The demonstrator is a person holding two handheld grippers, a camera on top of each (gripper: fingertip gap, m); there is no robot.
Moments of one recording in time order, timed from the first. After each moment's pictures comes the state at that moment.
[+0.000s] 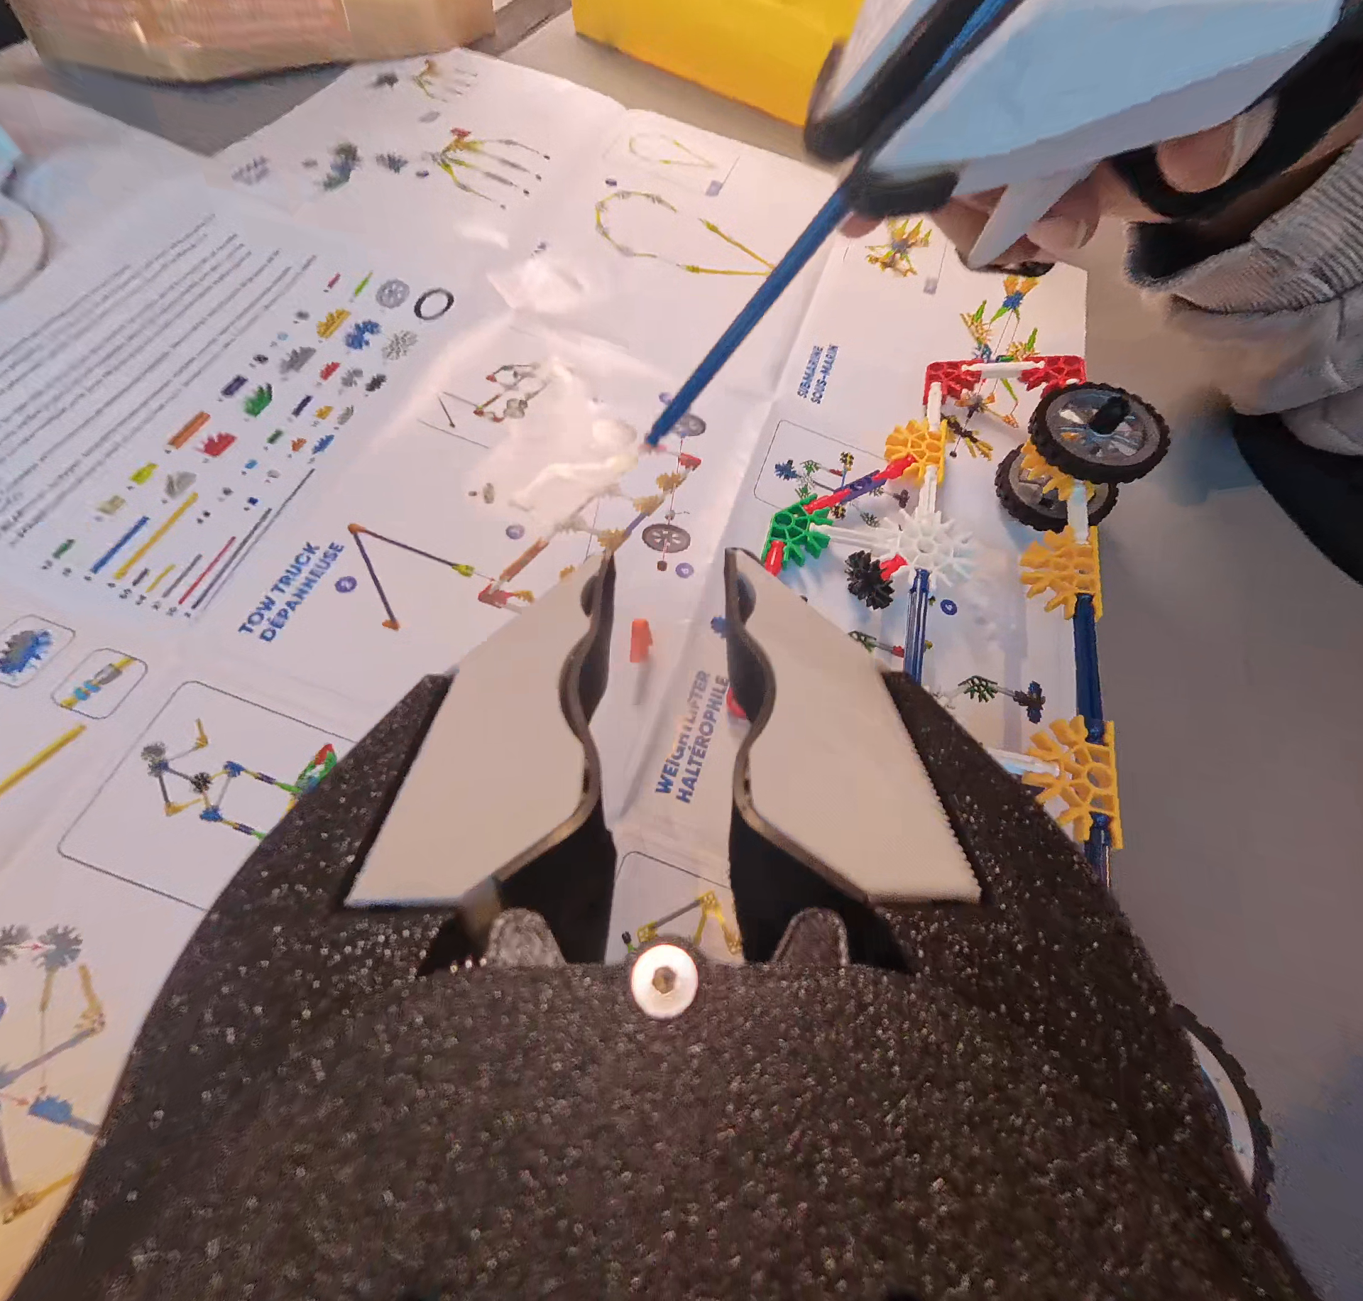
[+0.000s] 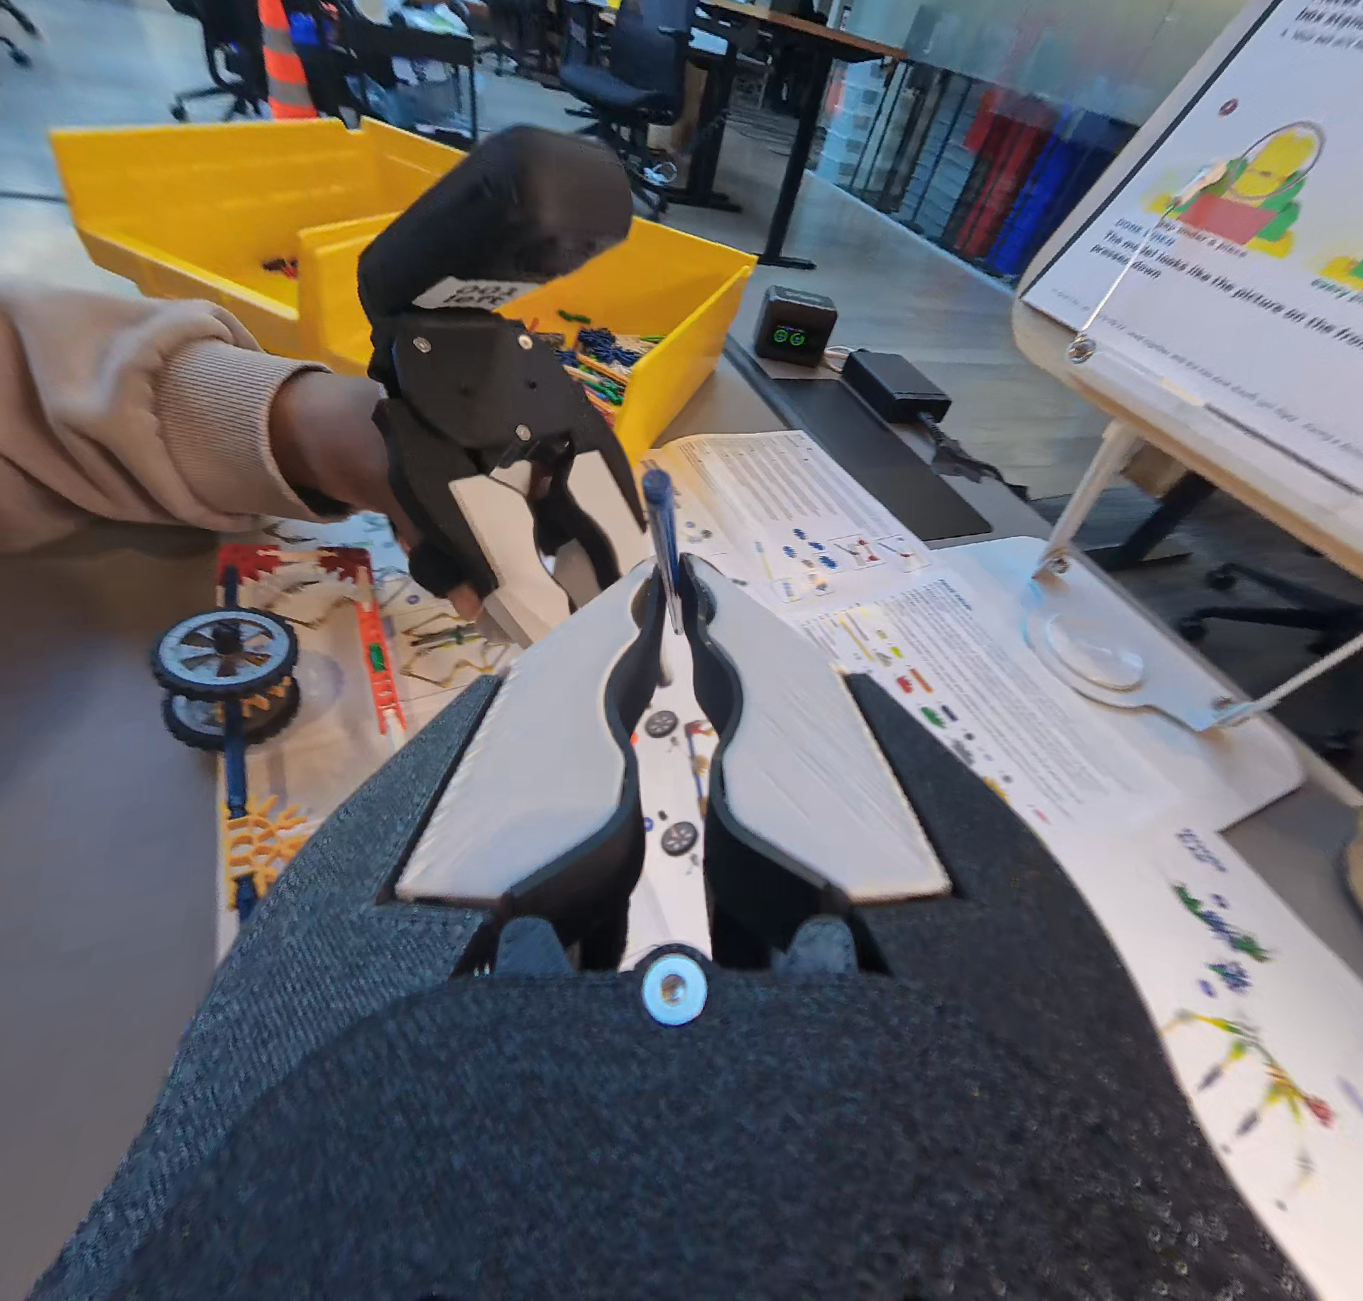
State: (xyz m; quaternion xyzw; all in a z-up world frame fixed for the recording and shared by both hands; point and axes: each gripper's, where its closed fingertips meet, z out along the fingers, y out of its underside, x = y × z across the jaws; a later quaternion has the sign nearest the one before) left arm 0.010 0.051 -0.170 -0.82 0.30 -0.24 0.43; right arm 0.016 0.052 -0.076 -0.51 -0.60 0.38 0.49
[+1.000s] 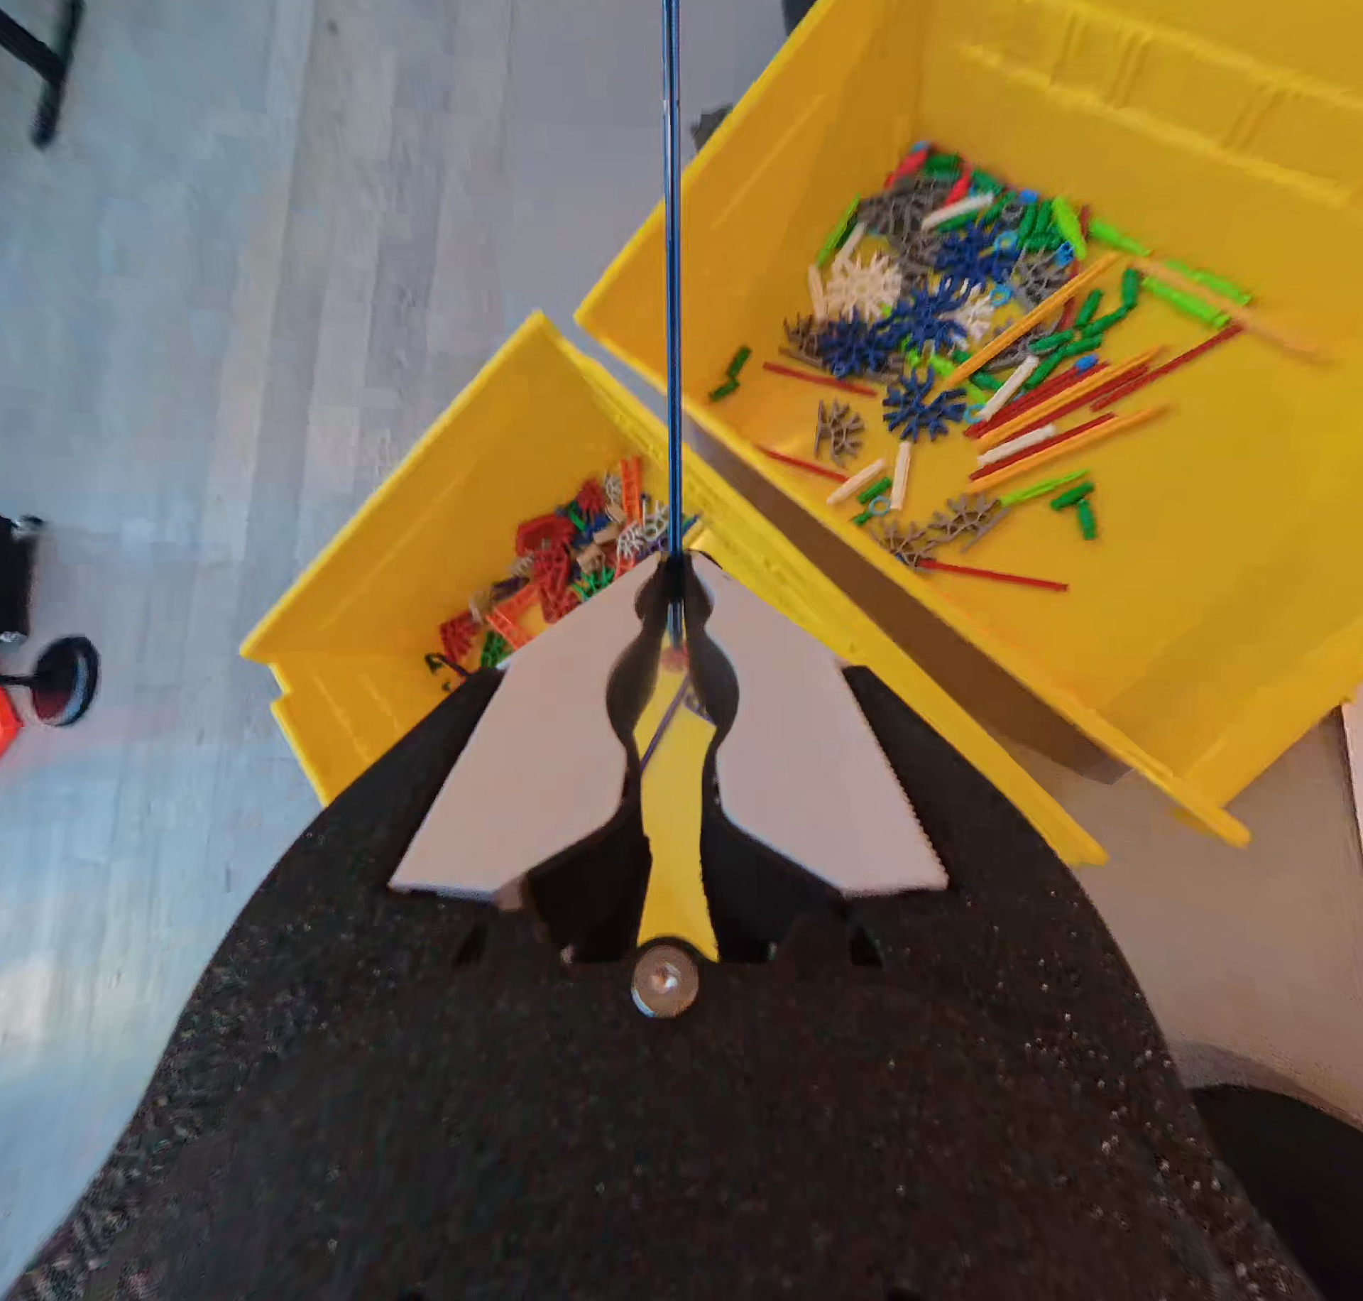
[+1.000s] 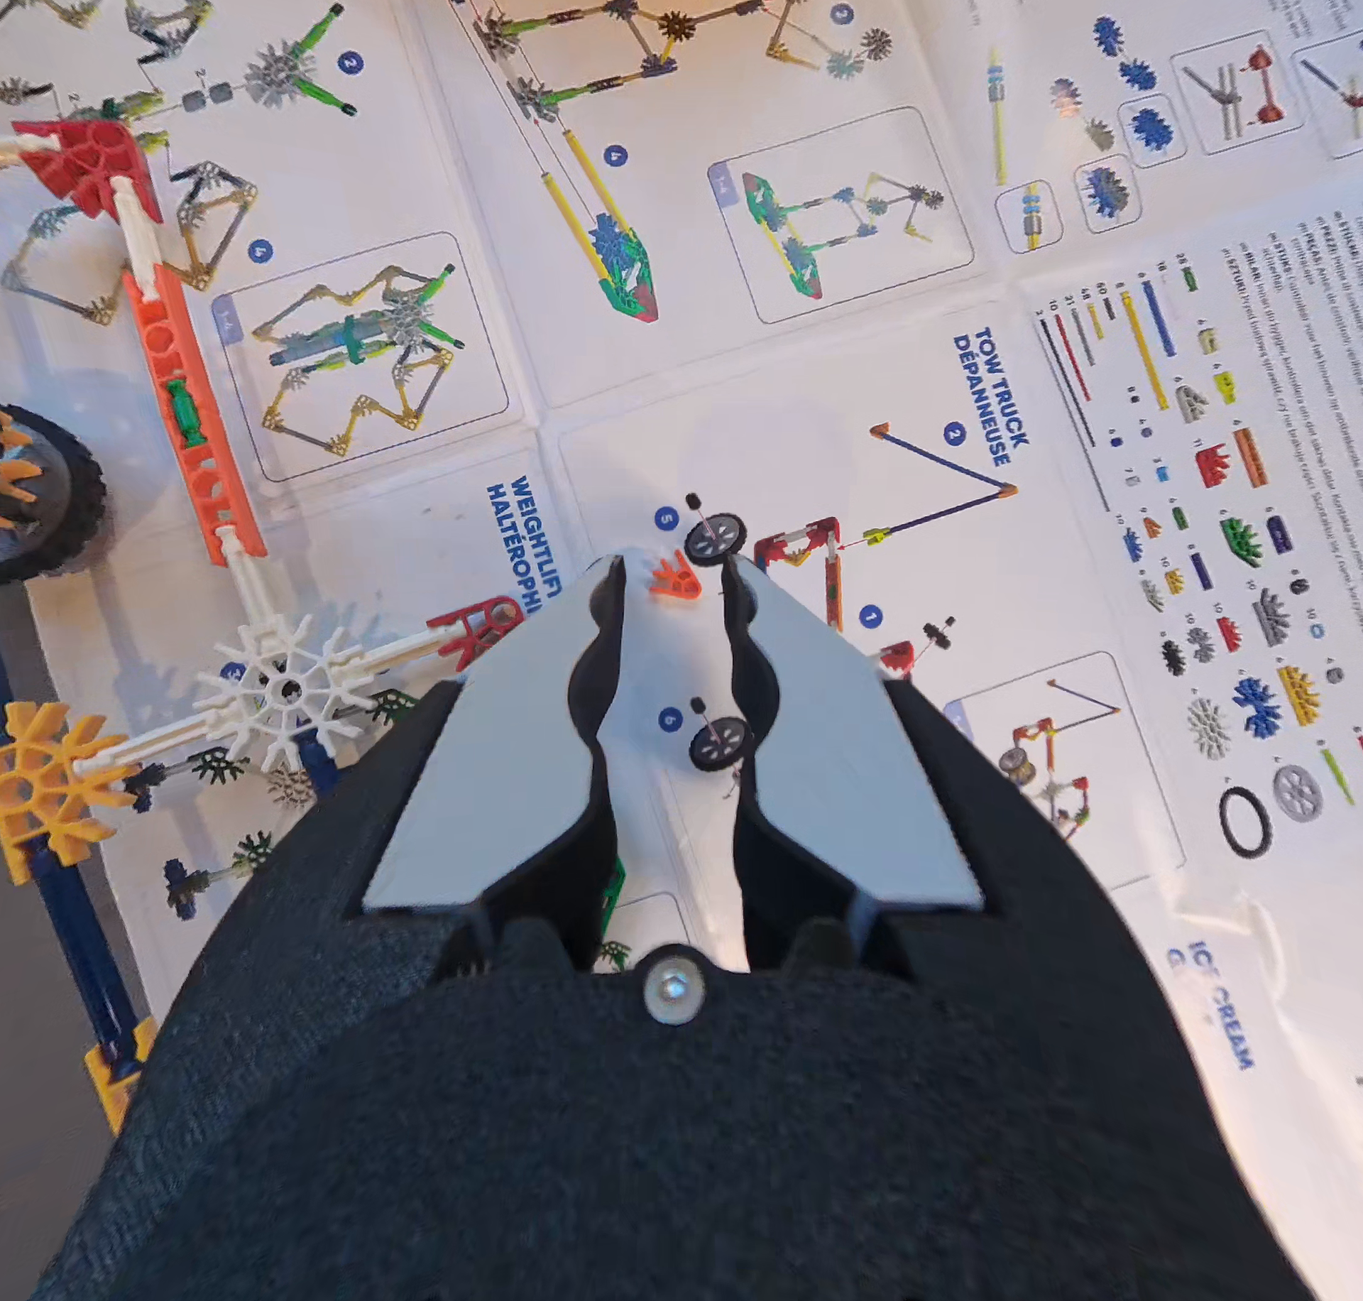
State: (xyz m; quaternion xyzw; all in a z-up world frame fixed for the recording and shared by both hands) left arm -0.412 -0.143 -0.068 -0.92 -0.14 0.22 0.30; right arm -0.014 0.060 -0.214 -0.62 -0.72 0.22 0.22
